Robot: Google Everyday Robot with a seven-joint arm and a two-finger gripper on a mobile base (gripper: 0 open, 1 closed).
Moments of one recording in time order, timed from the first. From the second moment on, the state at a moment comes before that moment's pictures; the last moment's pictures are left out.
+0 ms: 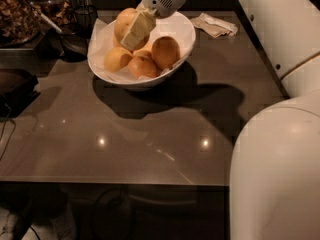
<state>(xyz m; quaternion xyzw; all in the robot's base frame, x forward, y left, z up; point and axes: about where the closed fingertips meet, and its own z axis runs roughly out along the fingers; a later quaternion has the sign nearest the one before) 0.661 0.054 0.979 -0.62 0.69 0.22 0.30</state>
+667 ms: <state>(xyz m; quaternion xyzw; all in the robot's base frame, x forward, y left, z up) 0.610 0.045 1.004 -0.58 0.70 0.24 0.34</state>
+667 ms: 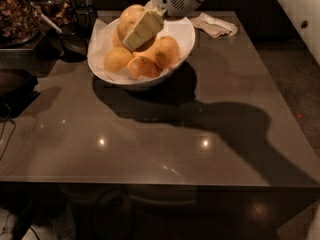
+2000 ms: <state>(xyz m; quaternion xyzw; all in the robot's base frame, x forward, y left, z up) 0.525 0.033 1.022 -0.53 0.71 0.24 0.40</state>
